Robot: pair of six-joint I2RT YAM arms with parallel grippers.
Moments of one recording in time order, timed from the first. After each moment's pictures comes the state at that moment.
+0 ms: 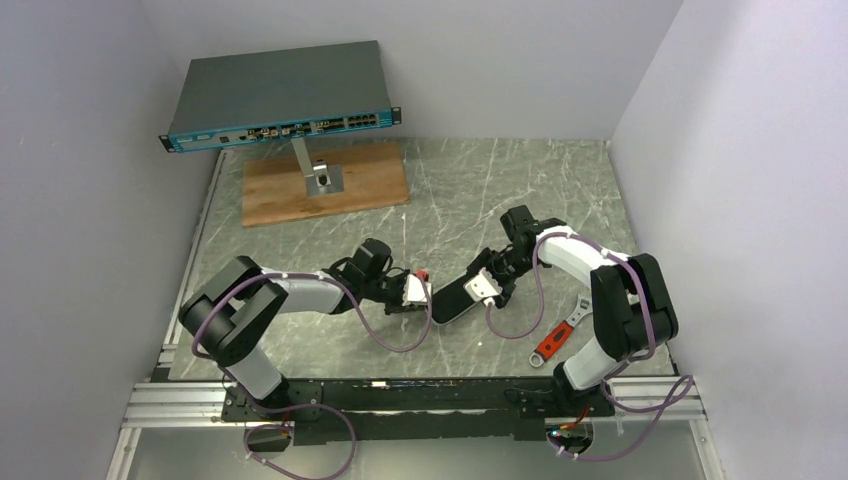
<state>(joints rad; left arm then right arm) -0.73 1.62 0.64 0.29 0.68 0.72 0.33 1.58 0.91 -0.79 -0.67 -2.07</state>
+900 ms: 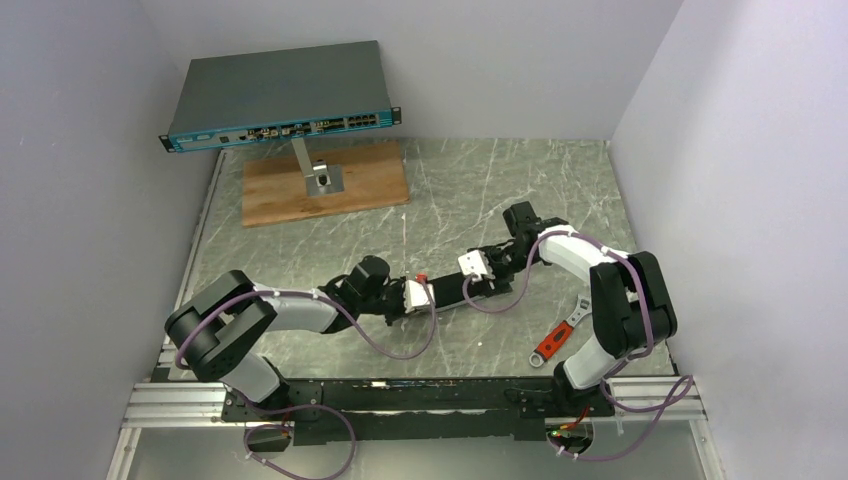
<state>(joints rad) -0.82 1.54 0.52 0.42 0.46 0.50 0.29 1.60 0.91 -0.71 -0.74 -1.70</state>
